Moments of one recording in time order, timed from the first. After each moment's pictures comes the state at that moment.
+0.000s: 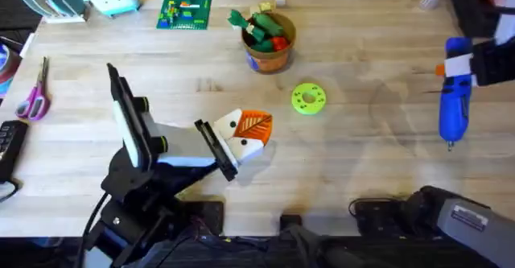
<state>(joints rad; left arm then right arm) -0.50 0.01 0.01 -0.05 0.50 -0.09 -0.38 1.20 1.07 -0.98 -0.11 -0.52</state>
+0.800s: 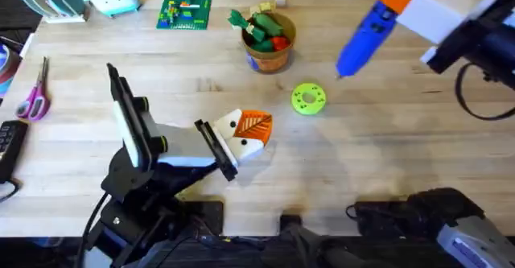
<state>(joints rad) -0.50 0.01 0.01 -0.05 0.50 -0.09 0.14 0.66 0.69 -0.05 -0.50 0.08</state>
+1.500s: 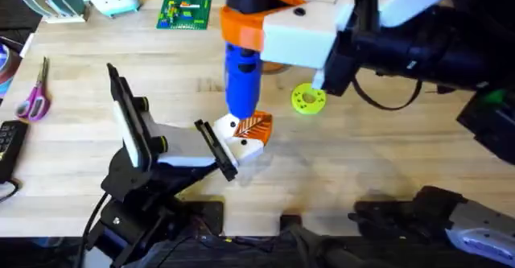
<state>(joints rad) -0.50 0.01 0.01 -0.05 0.50 -0.09 0.76 1.00 0.87 0.19 -0.51 0.18</state>
